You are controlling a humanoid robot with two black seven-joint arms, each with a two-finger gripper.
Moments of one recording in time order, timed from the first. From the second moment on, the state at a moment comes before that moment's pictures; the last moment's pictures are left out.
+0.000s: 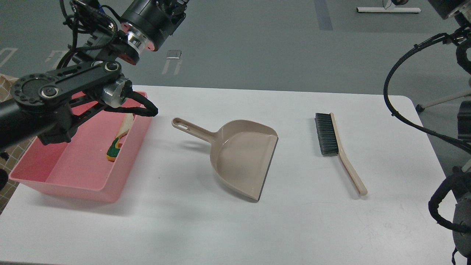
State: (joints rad) left arm -1.14 0.54 -0.38 -1.20 0.41 0.21 -0.44; right arm 0.83 -0.13 1.76 1.16 -0.50 0.49 -0.49
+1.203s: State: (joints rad) left arm -0.91 0.37 -0.69 -0.97 0.25 -0.31 -0.45; right arm 0.61 -0.03 1.67 0.90 -0.23 0.49 -0.40
